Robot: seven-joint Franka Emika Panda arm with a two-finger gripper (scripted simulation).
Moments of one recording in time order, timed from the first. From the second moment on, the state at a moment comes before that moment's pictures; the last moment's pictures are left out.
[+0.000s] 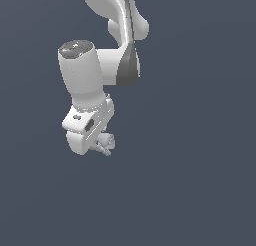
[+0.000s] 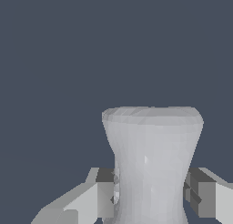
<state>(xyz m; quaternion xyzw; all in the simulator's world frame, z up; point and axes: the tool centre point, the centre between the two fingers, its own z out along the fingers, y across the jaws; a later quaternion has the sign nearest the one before) 0.072 -0.101 0.207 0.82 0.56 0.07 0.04</state>
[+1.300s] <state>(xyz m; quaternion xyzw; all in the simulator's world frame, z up) 0.108 -0.247 0.407 0.78 0.60 0.17 0.09</state>
